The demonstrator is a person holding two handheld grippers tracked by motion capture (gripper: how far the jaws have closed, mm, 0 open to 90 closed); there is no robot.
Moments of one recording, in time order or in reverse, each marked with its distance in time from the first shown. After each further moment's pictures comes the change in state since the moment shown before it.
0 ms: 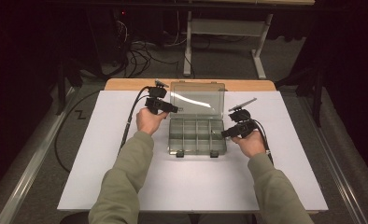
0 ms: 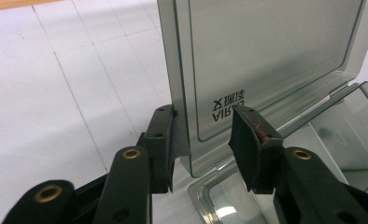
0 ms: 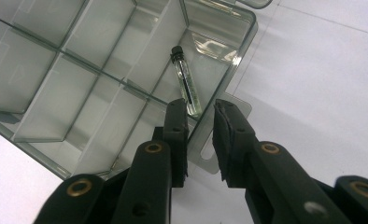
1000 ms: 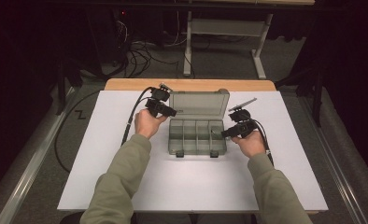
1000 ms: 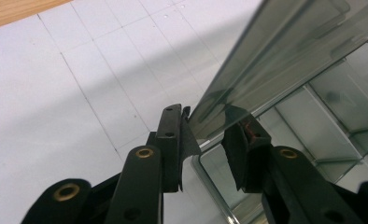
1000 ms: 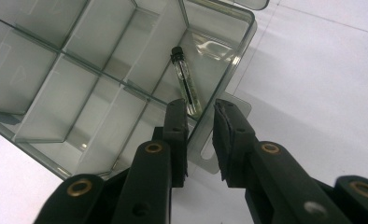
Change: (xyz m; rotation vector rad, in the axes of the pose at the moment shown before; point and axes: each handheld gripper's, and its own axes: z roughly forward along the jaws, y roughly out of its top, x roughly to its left) left arm -0.010 -0.014 -0.013 0.039 0.035 0.177; right arm 0.000 0.000 0.000 0.000 0.000 0.009
